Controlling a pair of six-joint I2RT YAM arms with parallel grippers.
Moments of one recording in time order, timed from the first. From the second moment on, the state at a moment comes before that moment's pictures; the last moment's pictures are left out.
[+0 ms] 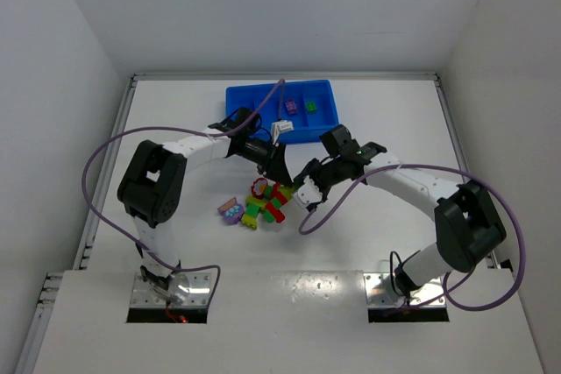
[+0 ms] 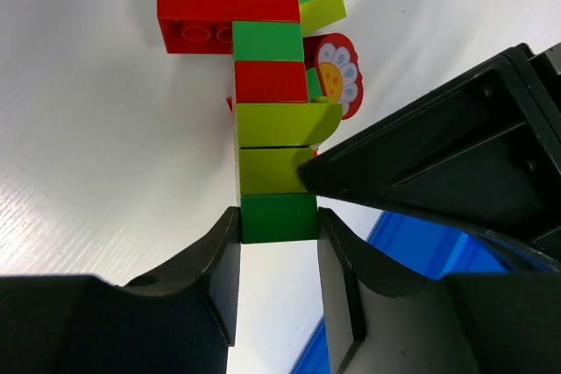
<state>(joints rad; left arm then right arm) -0.46 1.87 1.24 -0.38 1.07 0.03 0.59 1.52 0.97 -0.51 -0.67 -1.76</state>
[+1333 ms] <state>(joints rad) -0.51 1.93 1.26 -0.41 1.12 0.10 0.57 1.40 0.86 -0.34 -0.67 -1.71</state>
